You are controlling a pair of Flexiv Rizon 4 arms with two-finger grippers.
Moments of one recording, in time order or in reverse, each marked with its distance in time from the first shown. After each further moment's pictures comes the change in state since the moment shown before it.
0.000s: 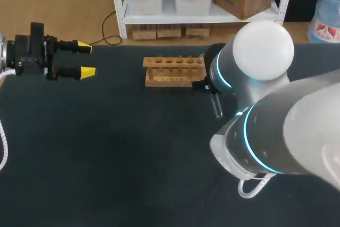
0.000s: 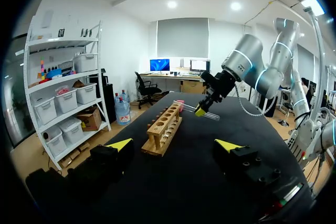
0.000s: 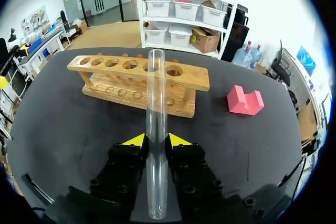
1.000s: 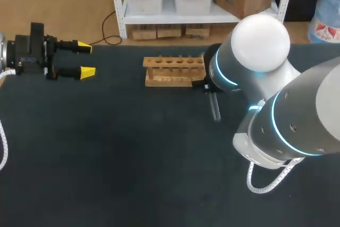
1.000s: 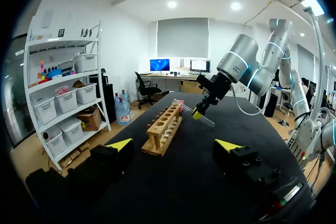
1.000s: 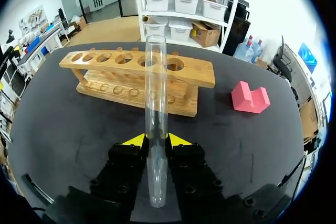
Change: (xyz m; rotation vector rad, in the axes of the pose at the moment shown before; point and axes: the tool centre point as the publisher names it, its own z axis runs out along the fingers) left arm 0.000 0.000 0.000 0.000 0.000 0.000; right arm 0.002 -0.003 0.015 -0.004 0.046 0.013
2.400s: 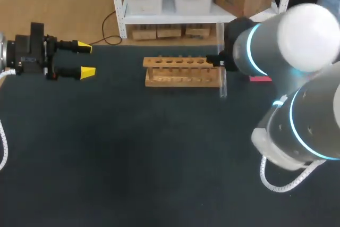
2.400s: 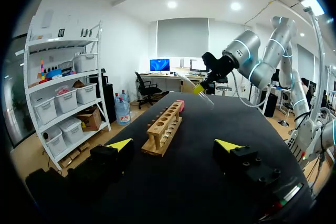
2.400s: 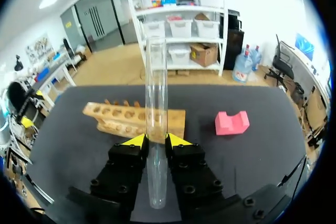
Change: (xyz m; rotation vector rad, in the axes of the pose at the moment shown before) left arm 0.000 0.000 0.000 0.000 0.000 0.000; right arm -0.059 -0.020 -0.079 -0.102 -0.238 0.109
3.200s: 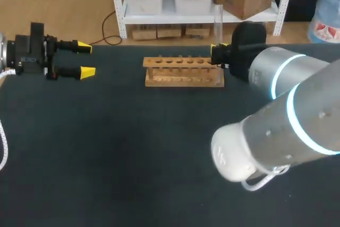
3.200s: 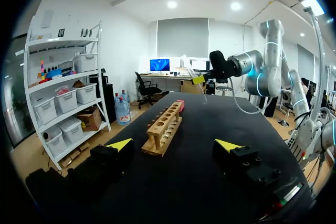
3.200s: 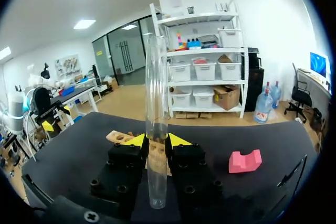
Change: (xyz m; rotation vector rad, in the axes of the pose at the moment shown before) left arm 0.000 0.000 0.000 0.000 0.000 0.000; right arm -0.032 0.017 -0.011 -0.203 -0.328 -0.120
